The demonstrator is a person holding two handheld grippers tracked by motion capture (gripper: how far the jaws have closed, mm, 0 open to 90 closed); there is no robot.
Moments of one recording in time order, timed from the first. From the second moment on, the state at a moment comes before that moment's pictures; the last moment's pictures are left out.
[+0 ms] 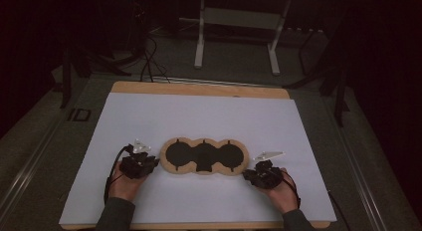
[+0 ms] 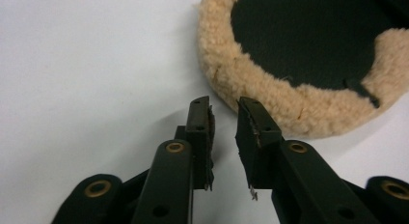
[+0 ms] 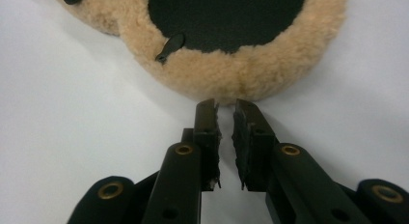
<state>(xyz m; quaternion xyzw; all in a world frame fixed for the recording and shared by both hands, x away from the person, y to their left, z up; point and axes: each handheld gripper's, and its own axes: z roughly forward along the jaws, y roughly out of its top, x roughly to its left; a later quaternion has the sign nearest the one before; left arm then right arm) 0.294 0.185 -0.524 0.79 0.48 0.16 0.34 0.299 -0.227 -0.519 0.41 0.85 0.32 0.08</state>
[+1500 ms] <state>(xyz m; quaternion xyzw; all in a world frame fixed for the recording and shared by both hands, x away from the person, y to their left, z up) 0.265 0.093 -0.514 0.85 0.32 0.16 0.39 0.294 -0.233 -0.507 0.42 0.82 0.37 0.12</state>
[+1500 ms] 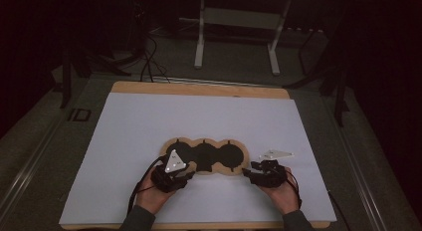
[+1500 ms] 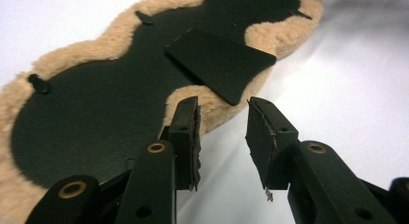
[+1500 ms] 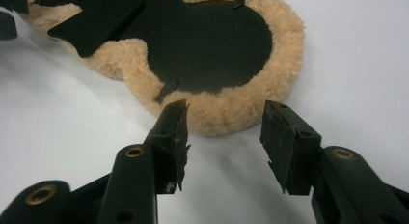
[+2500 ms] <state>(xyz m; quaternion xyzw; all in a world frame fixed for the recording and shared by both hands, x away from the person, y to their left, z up) 0.272 0.067 -0.534 0.86 0.32 0.15 0.36 0.293 -0.237 -0.508 0.42 0.81 0.38 0.15</state>
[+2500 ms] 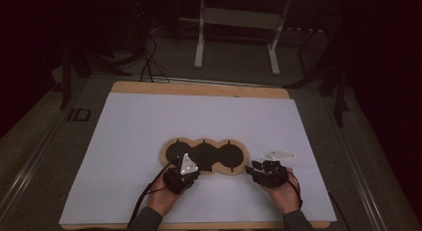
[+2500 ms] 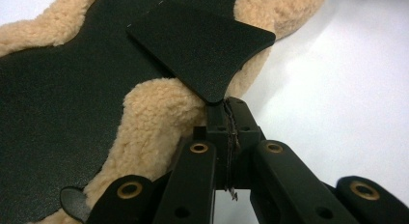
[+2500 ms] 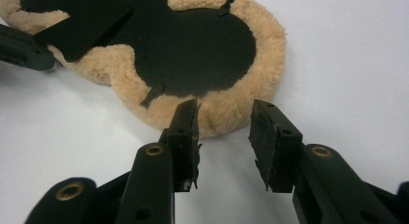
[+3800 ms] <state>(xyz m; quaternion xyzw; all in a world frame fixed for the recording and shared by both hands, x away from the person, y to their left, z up) 0.287 0.080 -0.512 0.83 0.34 0.17 0.40 0.293 -0.239 -0.508 0.42 0.81 0.38 0.15</state>
